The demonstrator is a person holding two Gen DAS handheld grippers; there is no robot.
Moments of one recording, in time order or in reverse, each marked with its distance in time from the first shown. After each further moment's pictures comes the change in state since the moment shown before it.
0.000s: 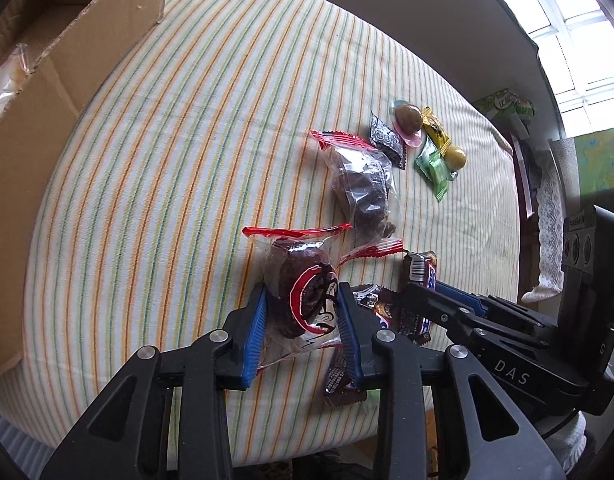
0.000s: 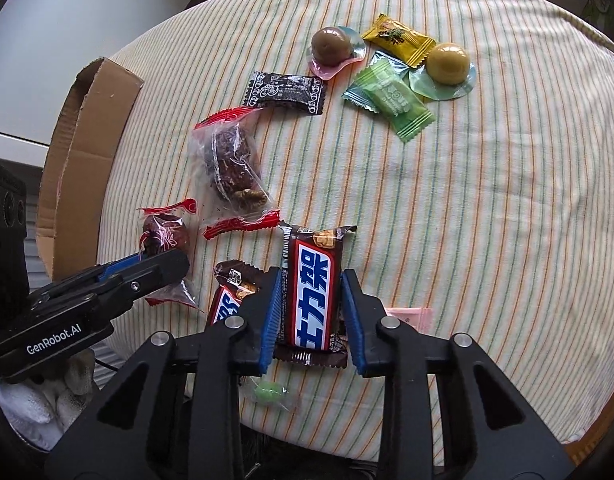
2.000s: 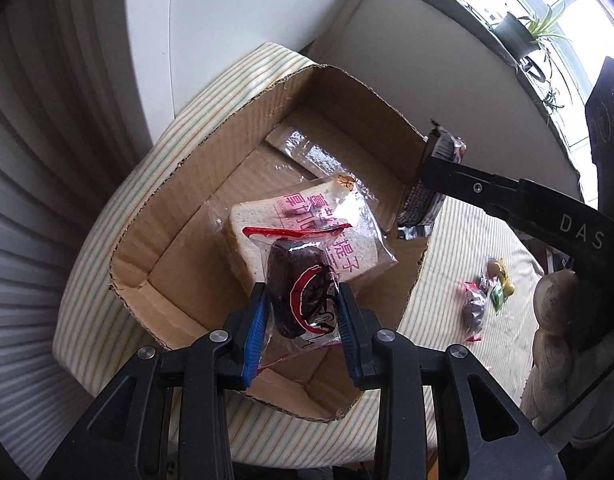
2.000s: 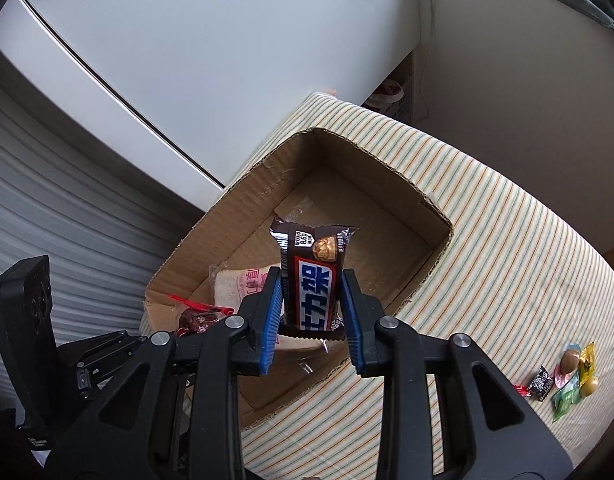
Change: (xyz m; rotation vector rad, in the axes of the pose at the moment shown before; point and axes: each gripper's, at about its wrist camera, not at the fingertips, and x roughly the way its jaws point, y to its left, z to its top) left arm -0.134 0.147 0.004 -0.221 -0.286 0.135; right arm -0.009 0.284 0.097 -0.495 -0.155 0.113
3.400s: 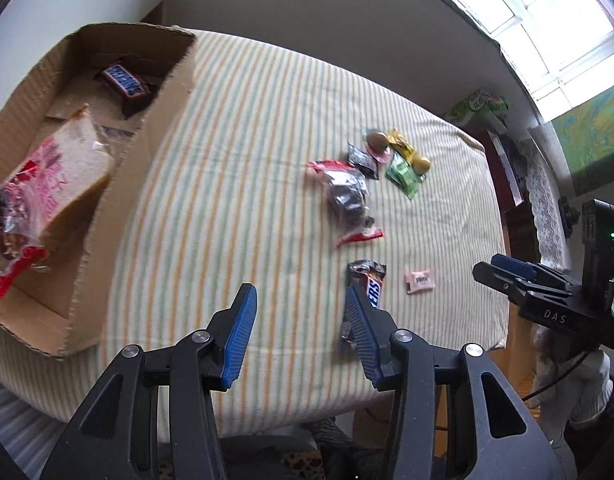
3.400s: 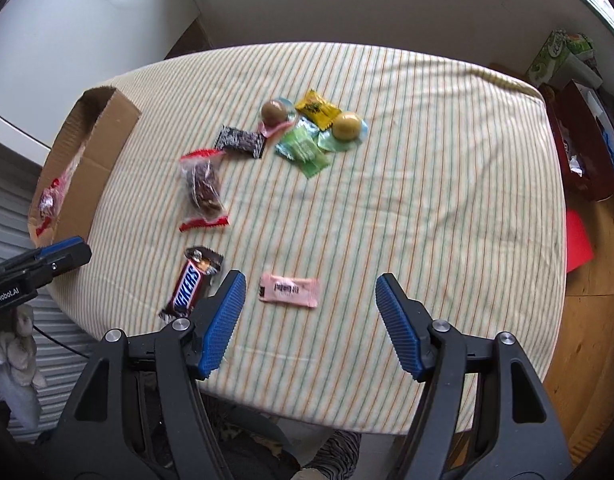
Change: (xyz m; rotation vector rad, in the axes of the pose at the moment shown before) left arm 0.039 -0.153 -0.085 0.351 0.171 -0.150; right arm -0.130 -0.210 -0.256 0.392 0.056 -0.277
